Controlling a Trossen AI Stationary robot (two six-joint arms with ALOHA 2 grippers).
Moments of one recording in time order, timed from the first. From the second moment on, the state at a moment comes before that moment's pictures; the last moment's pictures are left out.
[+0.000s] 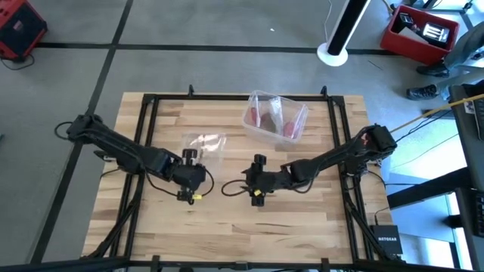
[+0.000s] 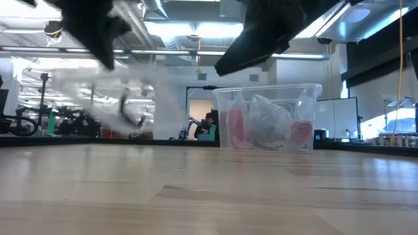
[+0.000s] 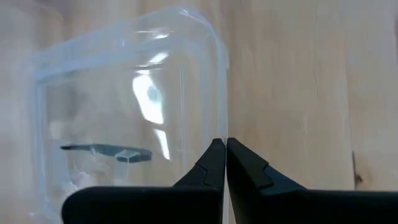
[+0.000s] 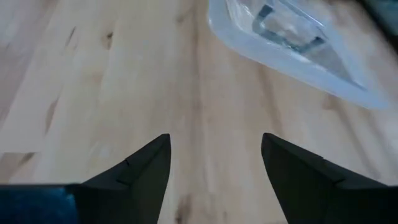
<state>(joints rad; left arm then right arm) -0.38 1.35 1.04 -0.90 -0.34 -0.23 0.31 1.71 1.06 -0.05 0.38 0.12</state>
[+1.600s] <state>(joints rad) -0.31 1.12 1.27 -0.40 -0.46 0.01 0.08 1.77 1.11 0.87 0.54 -0.79</state>
